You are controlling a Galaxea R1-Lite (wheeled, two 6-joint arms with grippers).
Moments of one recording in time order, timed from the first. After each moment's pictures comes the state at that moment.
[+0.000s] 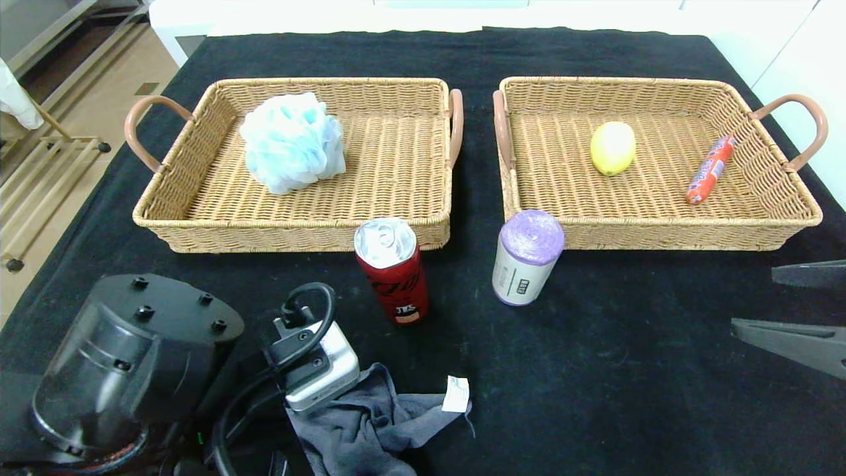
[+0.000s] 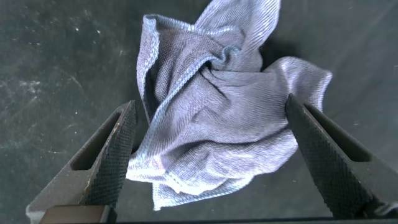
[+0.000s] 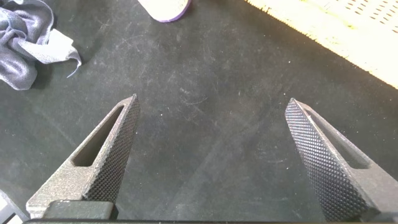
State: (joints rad) left arm -0.81 1.36 -0.81 0.22 0.14 0.20; right arm 0.17 1.13 -0.97 0.29 0.40 -0.24
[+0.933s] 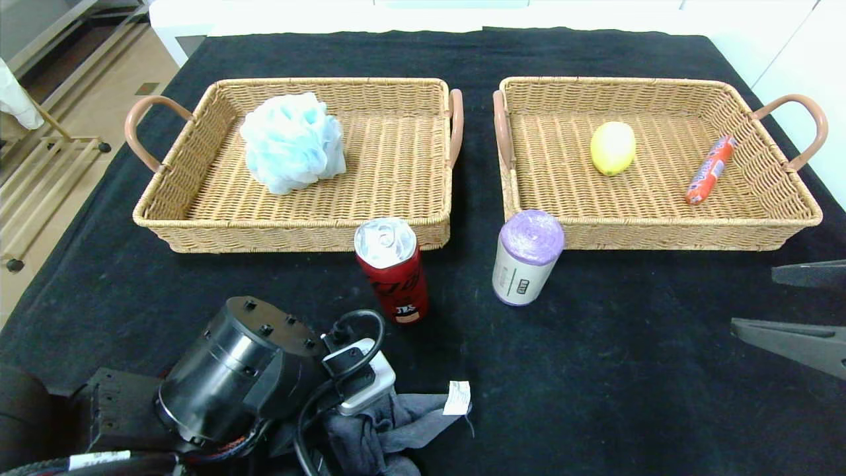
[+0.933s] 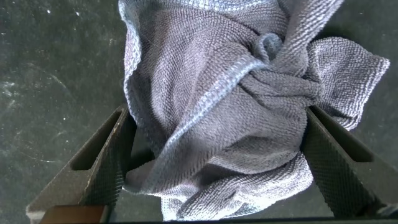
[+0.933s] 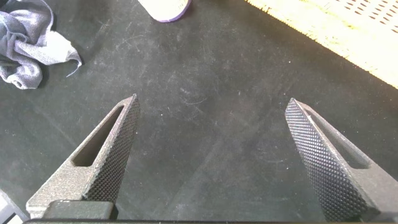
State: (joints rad) left arm -0.81 1.49 -0.82 0.22 0.26 0.23; right arm 0.17 1.13 -0.97 0.29 0.40 -0.24
